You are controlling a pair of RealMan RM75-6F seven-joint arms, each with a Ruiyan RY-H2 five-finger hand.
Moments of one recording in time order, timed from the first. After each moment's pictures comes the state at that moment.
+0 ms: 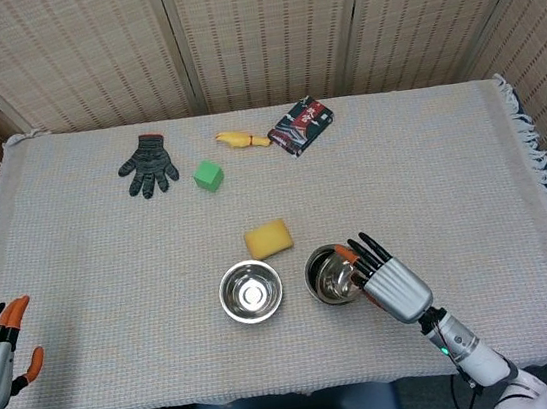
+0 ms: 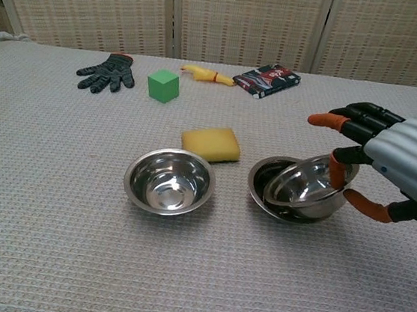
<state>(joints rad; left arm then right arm) -0.09 -1.17 -0.04 -1.50 1.50 1.49 0.06 0.50 -1.54 -0.11 -1.32 -1.67 1.37 -0.35</state>
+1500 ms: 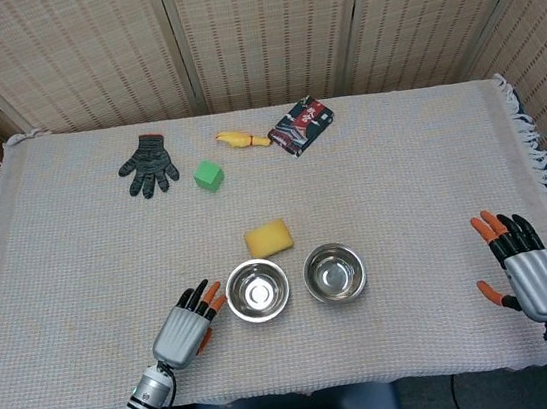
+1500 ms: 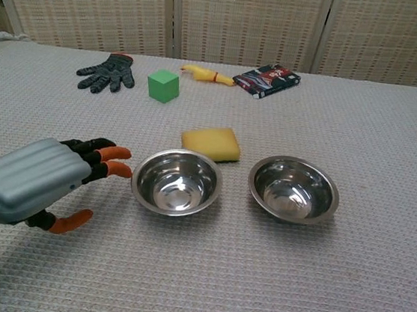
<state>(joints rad) -0.41 -1.76 -0.03 -1.25 1.67 1.20 0.48 0.18 -1.15 -0.05 -1.61 -1.50 1.50 -0.07</state>
